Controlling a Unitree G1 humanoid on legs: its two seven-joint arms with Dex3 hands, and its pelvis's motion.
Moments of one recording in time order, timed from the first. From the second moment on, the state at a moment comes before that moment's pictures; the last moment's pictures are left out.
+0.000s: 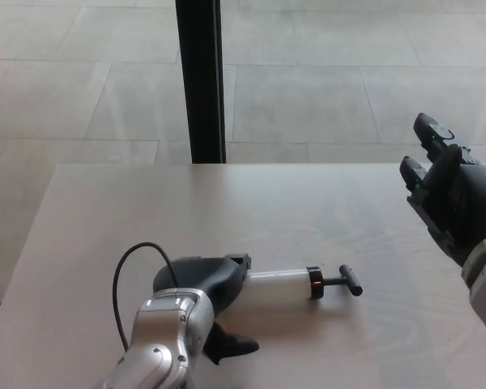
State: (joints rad) left_arm -0.52 0.29 -0.66 0.17 0.81 0.62 -0.41; right_arm -0.47 -0.17 -0.15 0.13 0.22 0.32 0.10
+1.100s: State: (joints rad) left_arm -0.50 0.38 0.18 0.03 0.37 0.51 -0.49; right_arm -0.43 -0.30 -0.27 0.12 0.24 0.34 0.12
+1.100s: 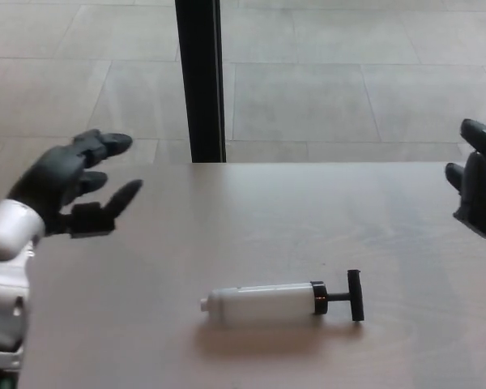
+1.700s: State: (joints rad) left_arm -0.24 0.58 0.75 0.23 0.17 0.51 -0.53; right_arm -0.24 -0.63 -0.56 0.27 0.25 0.33 0.15
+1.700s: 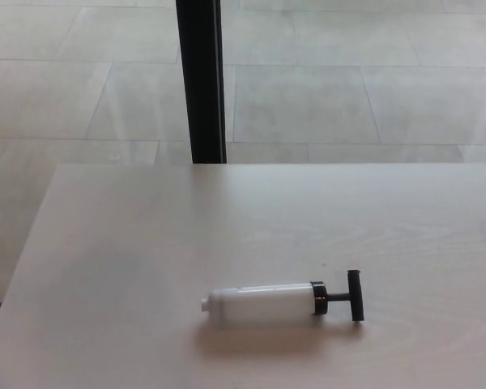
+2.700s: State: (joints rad) left_arm 0.30 0.60 1.16 1.14 -0.04 0.26 -0.40; right_arm 0.08 -0.62 -1.16 0.92 0.38 0.08 0.08
